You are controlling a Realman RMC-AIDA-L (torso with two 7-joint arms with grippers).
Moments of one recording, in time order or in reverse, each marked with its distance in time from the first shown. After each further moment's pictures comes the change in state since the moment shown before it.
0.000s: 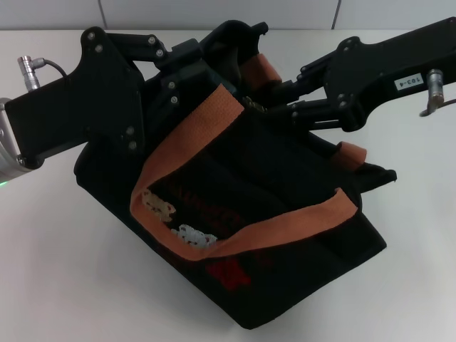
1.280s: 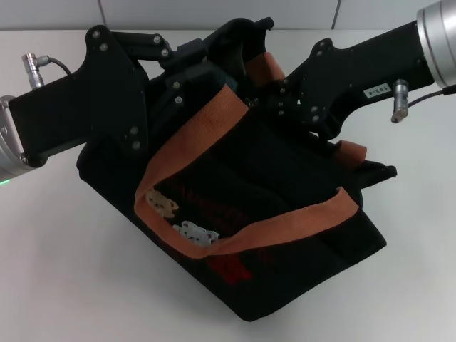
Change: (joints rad) left arm -0.011 0.000 0.003 -0.001 0.004 0.004 0.000; right arm 0.002 0.005 -0.134 -0.060 -0.076 0.090 -0.052
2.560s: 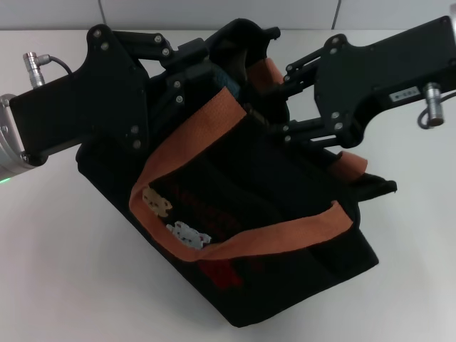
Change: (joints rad) left arm -0.003 0.002 0.000 0.002 0.003 -0.004 0.000; right arm -0.029 -0.004 0.060 -0.091 0.080 -0.107 -0.048
